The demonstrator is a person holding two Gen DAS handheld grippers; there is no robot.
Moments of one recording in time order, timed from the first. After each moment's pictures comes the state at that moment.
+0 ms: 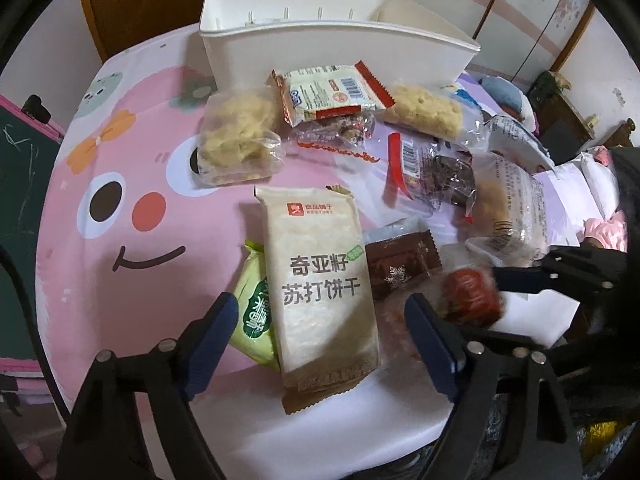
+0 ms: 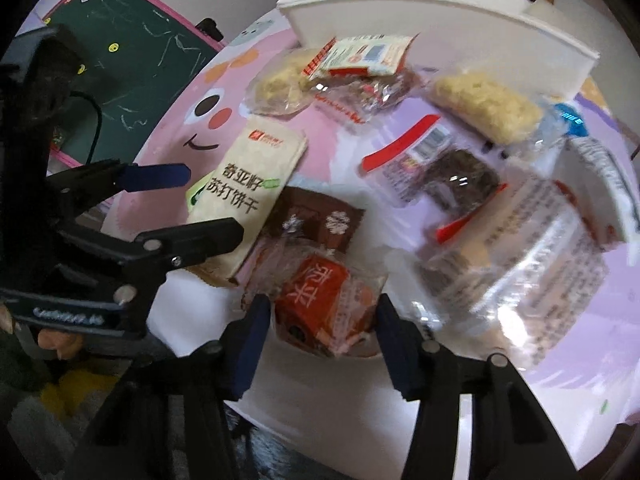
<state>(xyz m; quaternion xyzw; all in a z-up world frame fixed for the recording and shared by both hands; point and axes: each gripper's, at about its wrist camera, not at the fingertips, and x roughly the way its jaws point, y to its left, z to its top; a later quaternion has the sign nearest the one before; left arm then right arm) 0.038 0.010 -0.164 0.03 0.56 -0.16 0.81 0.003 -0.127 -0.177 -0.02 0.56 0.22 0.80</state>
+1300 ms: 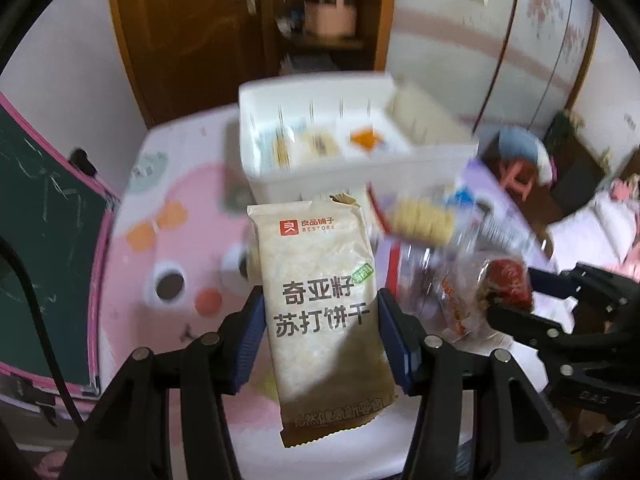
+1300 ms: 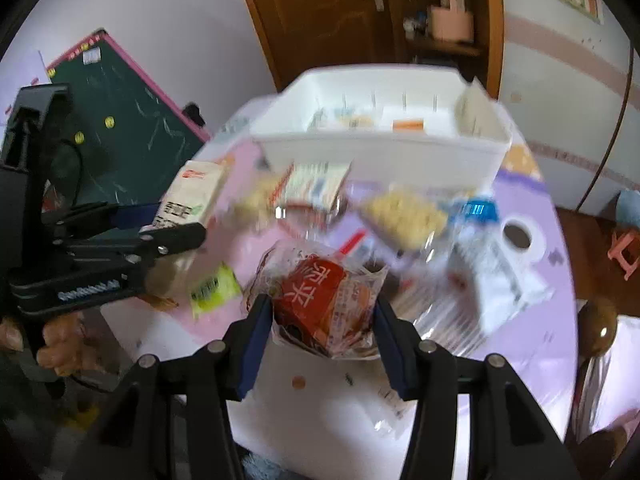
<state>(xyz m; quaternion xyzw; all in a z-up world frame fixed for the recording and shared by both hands) 0.048 0.006 -0.056 0.03 0.46 -0.11 0.88 0.007 -0.171 -0.086 0.01 0.44 0.18 0.88</state>
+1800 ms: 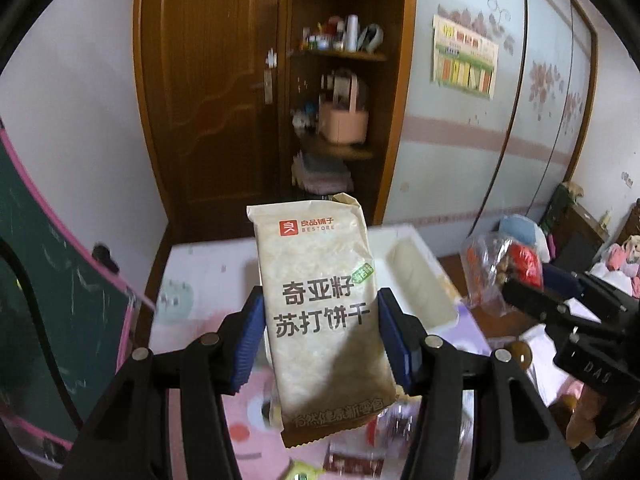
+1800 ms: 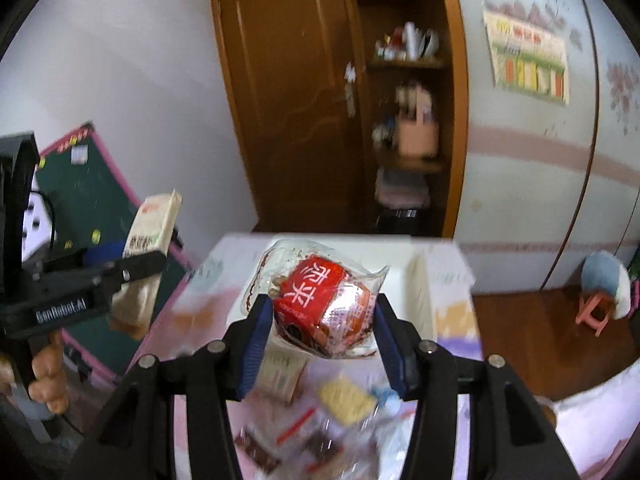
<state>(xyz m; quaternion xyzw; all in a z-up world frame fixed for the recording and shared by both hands) 0.122 0.002 0.109 0.01 0.33 -0.09 0.94 0.081 -0.193 0.081 0.02 0.29 0.12 0.95</state>
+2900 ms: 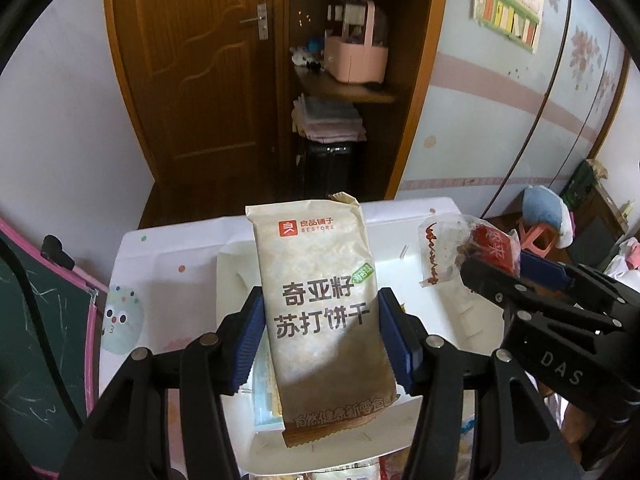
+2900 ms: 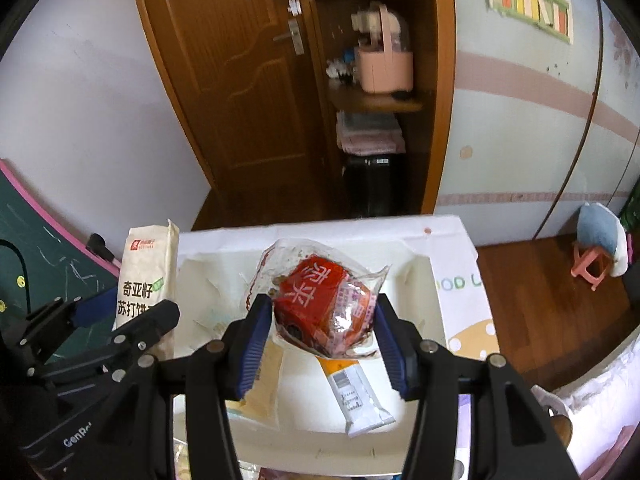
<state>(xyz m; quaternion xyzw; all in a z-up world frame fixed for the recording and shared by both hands) 0.324 -0.044 -0.016 0.01 0.44 -0.08 0.89 0.280 -0.192 -0.015 0.04 0.43 0.05 0.90</state>
